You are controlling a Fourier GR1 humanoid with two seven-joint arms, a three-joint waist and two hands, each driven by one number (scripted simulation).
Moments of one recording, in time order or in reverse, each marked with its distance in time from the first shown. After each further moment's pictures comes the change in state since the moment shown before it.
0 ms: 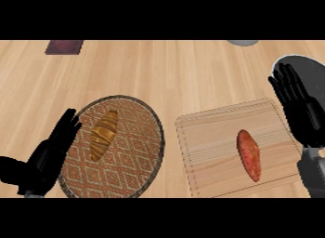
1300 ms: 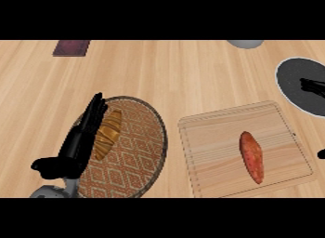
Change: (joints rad) left arm -0.145 -0.164 -0.063 0.079 -0.170 0.021 -0.159; right arm -0.074 -0.434 0.015 0.251 0.281 0.498 -0.352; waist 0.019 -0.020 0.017
